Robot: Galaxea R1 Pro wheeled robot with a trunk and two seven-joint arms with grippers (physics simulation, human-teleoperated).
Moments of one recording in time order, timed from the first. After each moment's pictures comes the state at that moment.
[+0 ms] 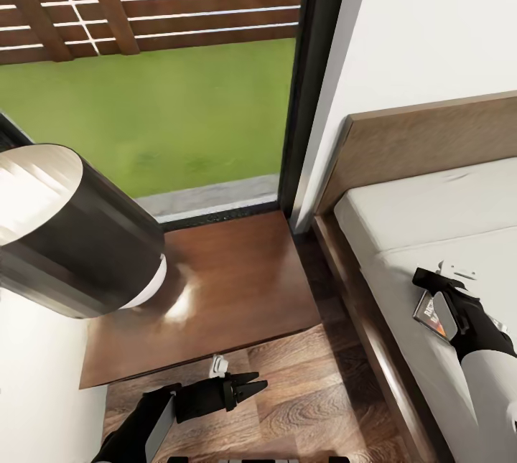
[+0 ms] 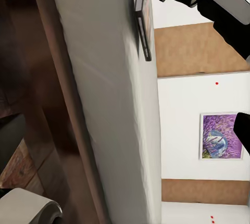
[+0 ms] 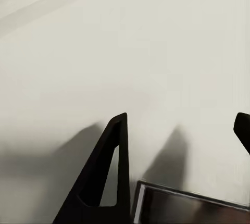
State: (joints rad) left arm -0.43 -0.06 -0.01 -0.66 0.21 0.32 -1.25; right arm -0.81 -0.28 -0.31 -0.71 -0.13 0.25 -0.08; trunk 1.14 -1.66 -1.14
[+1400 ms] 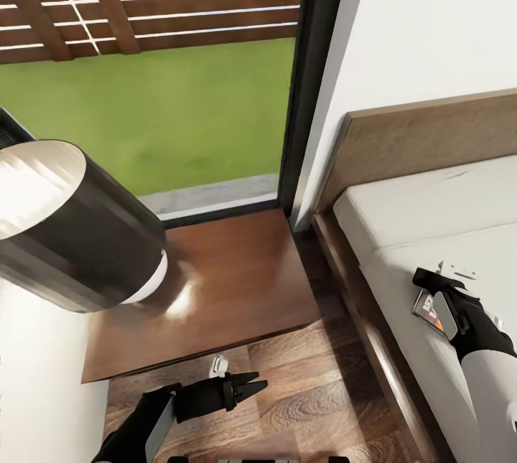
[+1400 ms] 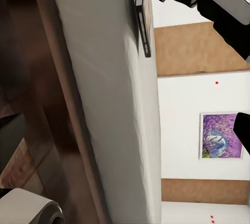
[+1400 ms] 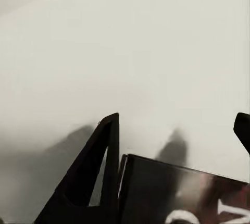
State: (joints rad) left arm -0.43 -0.06 -0.01 -0.66 0.21 0.32 -1.25; right arm -0.81 -0.28 -0.31 -0.71 -0.13 0.25 -0.08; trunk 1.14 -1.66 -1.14
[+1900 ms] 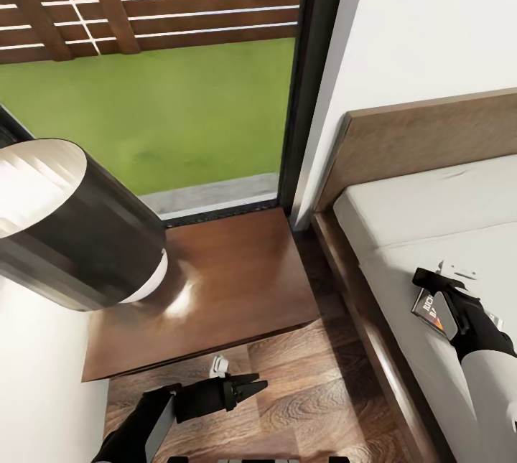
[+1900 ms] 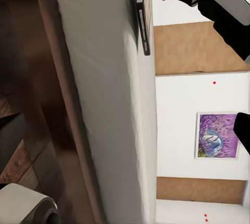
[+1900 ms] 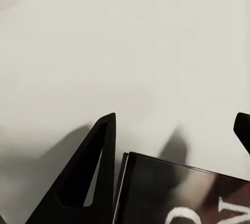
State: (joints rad) left arm -0.43 -0.06 -0.01 -0.66 0.21 0.35 -1.25; right arm -0.81 -0.28 -0.31 -0.71 -0.13 0.25 -0.08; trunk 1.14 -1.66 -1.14
